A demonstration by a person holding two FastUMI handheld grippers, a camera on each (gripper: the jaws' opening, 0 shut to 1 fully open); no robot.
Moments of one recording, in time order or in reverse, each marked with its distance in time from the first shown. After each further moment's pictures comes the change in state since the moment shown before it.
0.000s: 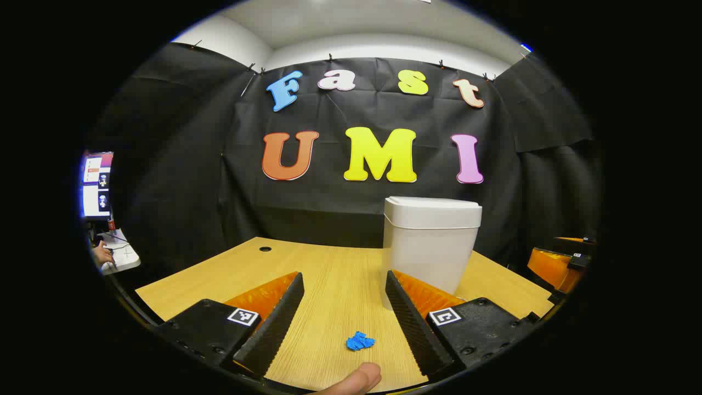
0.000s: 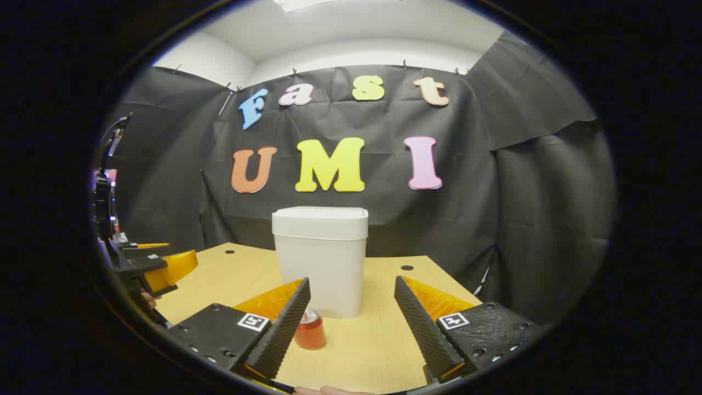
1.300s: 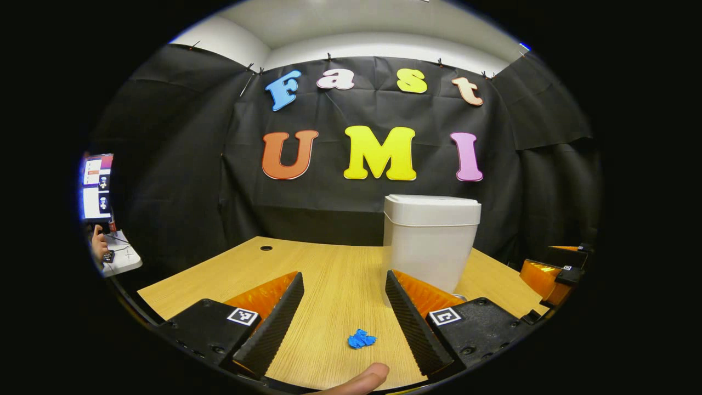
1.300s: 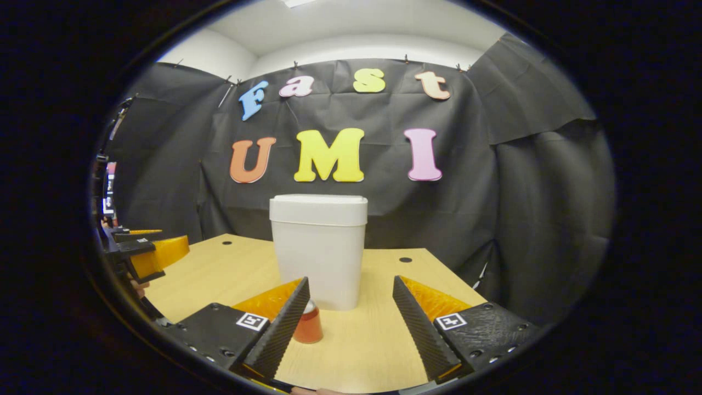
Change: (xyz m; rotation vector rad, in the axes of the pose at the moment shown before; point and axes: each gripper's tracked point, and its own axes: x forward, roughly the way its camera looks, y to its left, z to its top) left arm -0.002 0.003 -0.007 0.012 0.014 0.001; right arm 0.008 -0.003 -0.016 -0.019 0.026 0.003
